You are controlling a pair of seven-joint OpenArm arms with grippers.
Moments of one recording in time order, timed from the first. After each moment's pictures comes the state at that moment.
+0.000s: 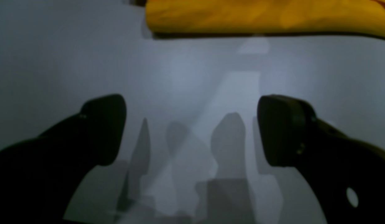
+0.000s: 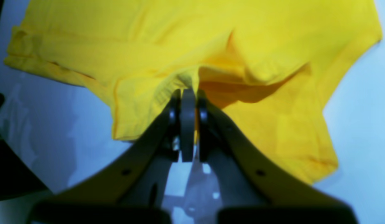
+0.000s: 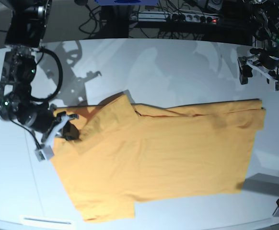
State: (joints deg) left arm 20.7 -18.9 -42.3 93.1 -22.4 -32.2 41.6; right arm 6.8 9.7 10.4 98.1 41.1 21.6 -69.9
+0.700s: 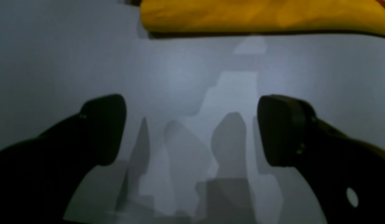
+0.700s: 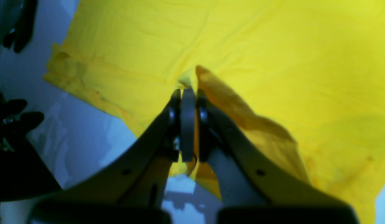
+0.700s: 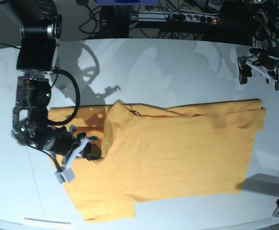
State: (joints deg) left arm 20.7 -18.7 -42.2 93.1 -22.4 -32.2 41.6; right arm 18.2 3.8 5.4 85.8 40.4 21.9 -67.9
